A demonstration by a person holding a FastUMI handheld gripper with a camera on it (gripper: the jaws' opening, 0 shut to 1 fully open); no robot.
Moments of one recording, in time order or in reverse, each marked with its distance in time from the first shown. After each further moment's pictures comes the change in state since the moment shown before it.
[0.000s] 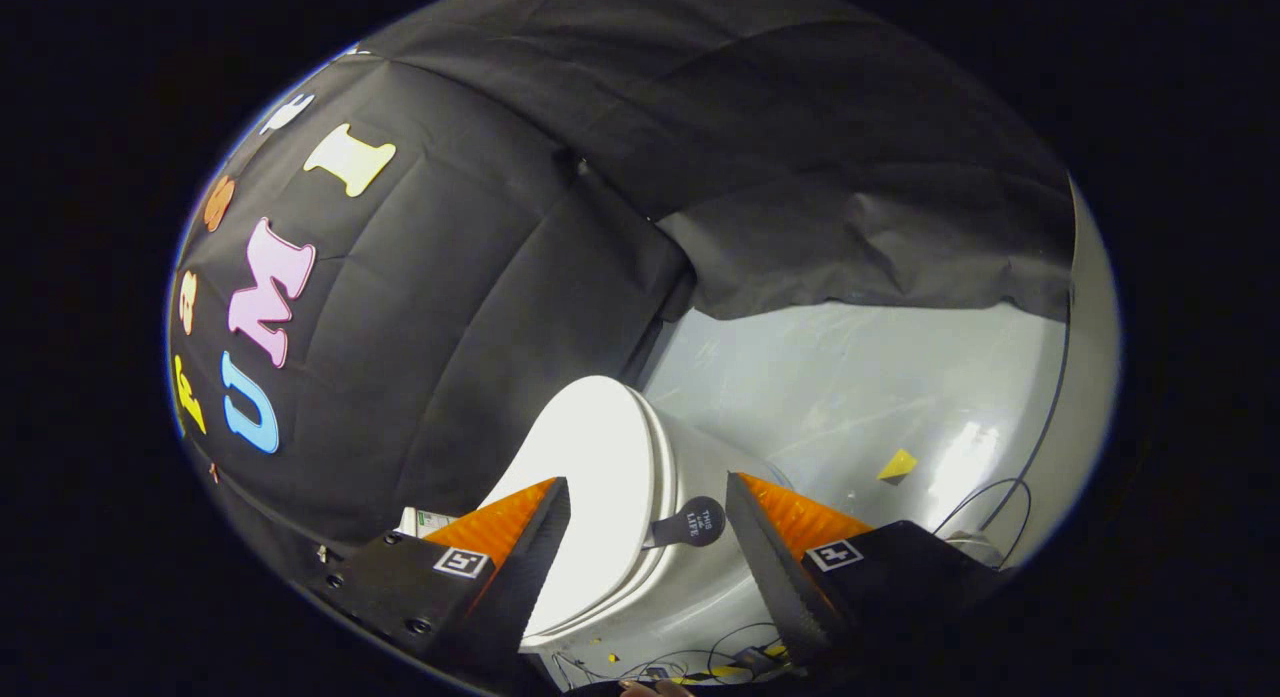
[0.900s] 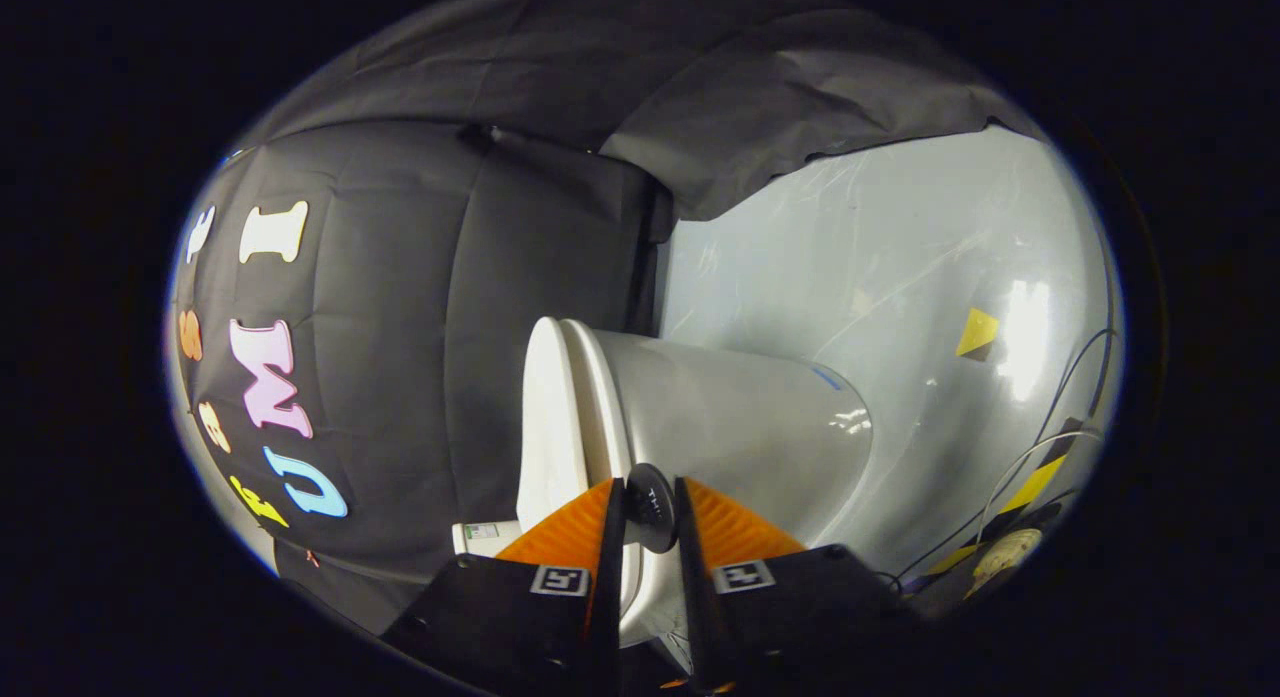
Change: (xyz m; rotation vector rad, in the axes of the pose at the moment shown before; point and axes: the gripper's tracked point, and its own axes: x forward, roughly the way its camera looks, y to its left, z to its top) arm 0.073 -0.037 -0.062 0.346 0.157 0.134
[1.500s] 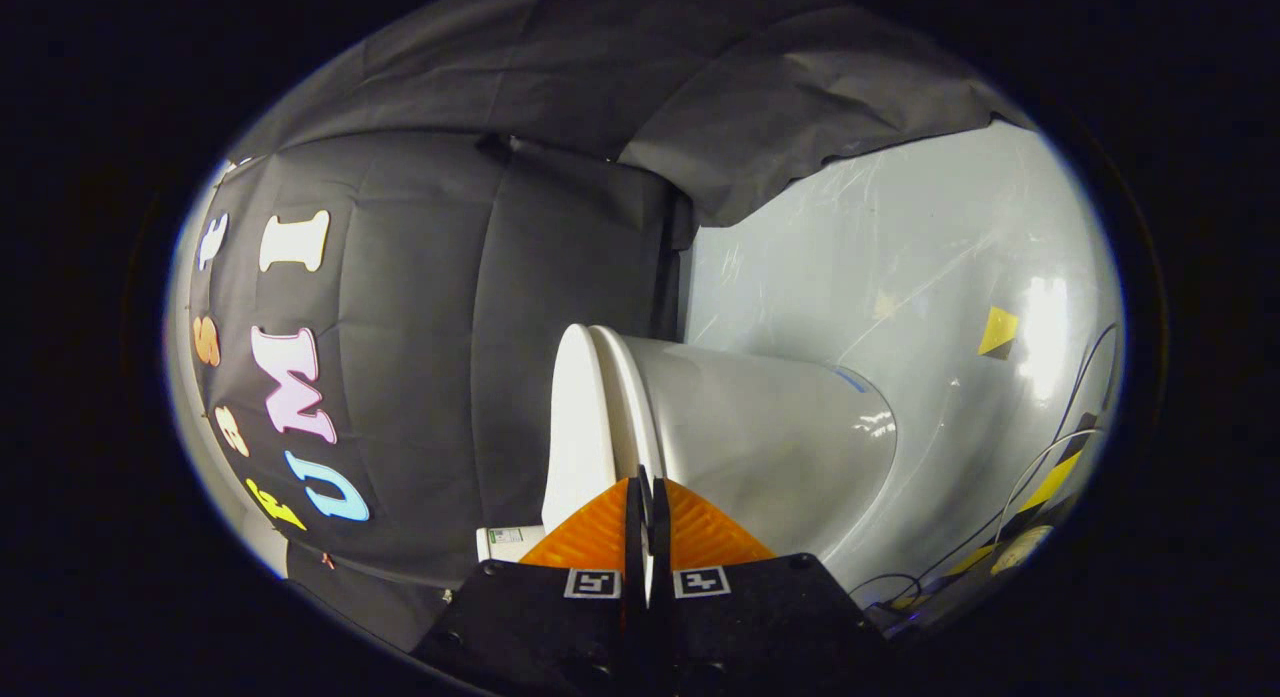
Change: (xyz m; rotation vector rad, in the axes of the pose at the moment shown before) arm 0.001 0.027 -0.002 -0.021 -0.015 0.051
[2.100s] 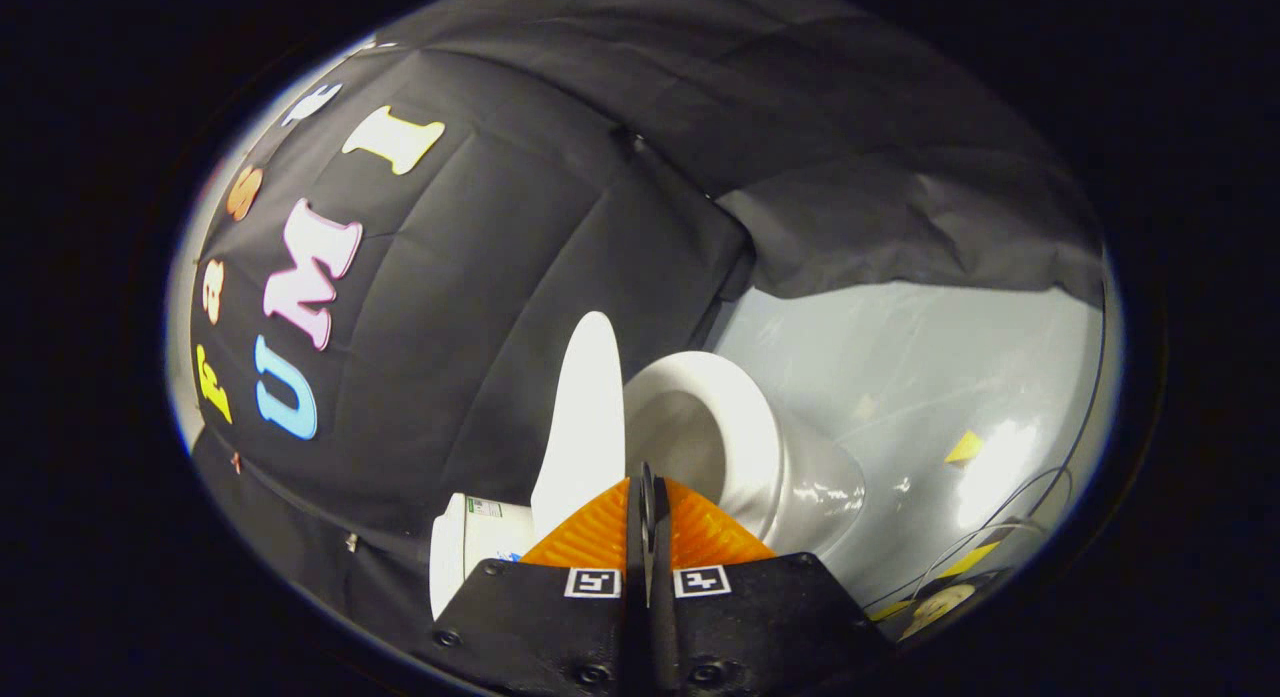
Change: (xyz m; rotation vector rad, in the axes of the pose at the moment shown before) arm -0.047 0.126 -0.019 -0.424 -0.086 -0.062
